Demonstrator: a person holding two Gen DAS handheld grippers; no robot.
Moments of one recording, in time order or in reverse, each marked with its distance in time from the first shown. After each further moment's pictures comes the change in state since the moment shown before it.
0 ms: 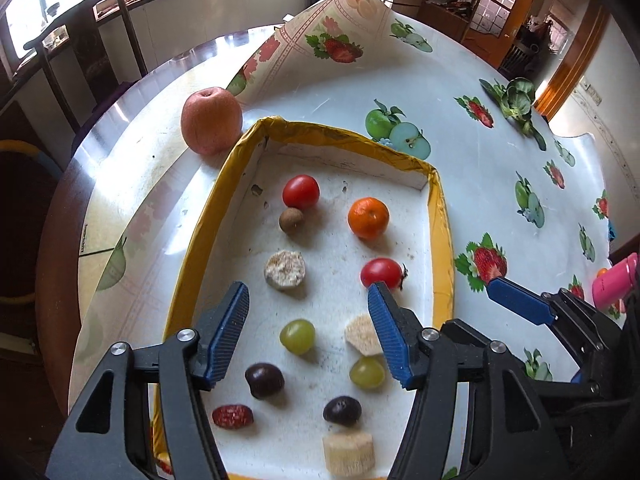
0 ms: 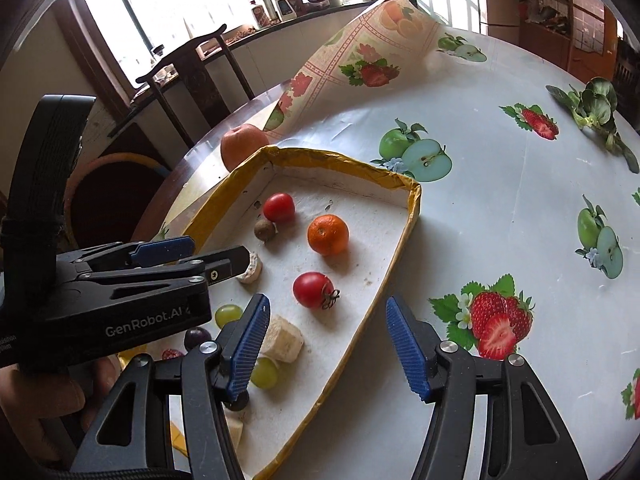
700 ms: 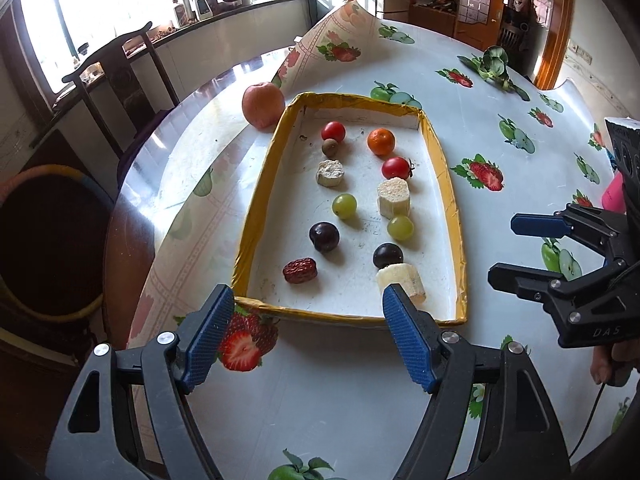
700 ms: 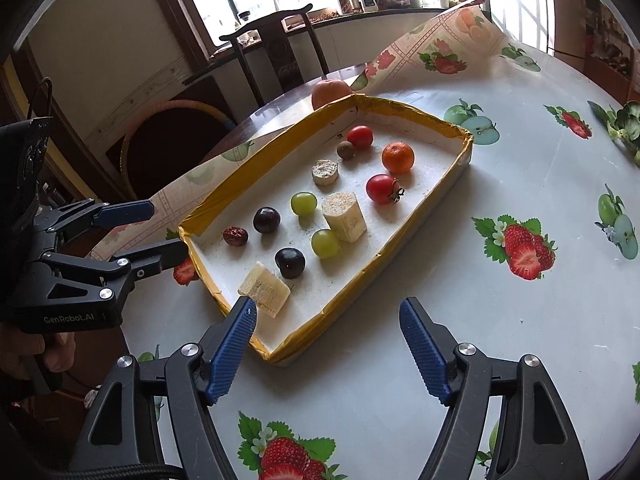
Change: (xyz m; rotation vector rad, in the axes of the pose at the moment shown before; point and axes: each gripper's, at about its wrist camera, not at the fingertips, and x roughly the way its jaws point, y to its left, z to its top) left arm -0.076 0.016 -0.110 0.120 -0.110 0.148; right arm -0.044 0.022 -0.080 -0.198 0.039 0.144
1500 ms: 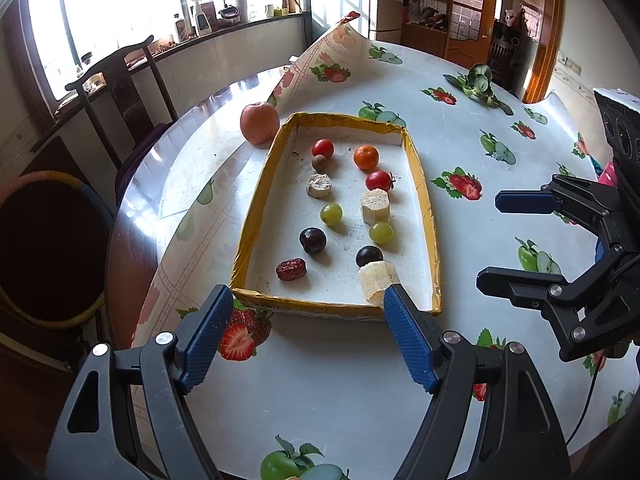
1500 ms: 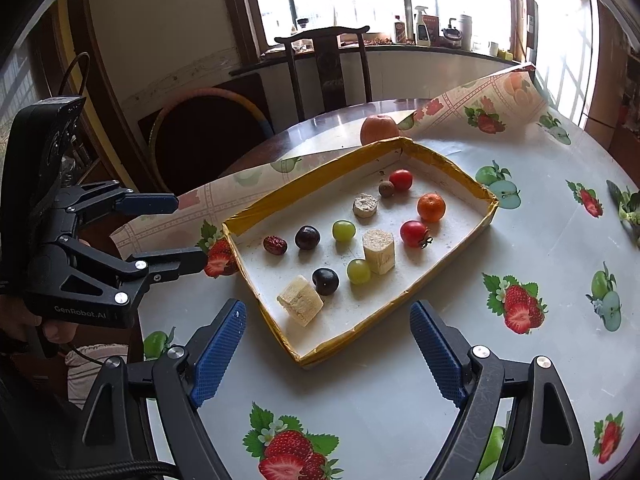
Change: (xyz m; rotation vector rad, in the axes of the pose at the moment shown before) left arm -0.027 -0.005 -0.011 -0.003 -0.063 -0.041; right arm -0.030 0.036 0.008 -0.219 -0.068 0.018
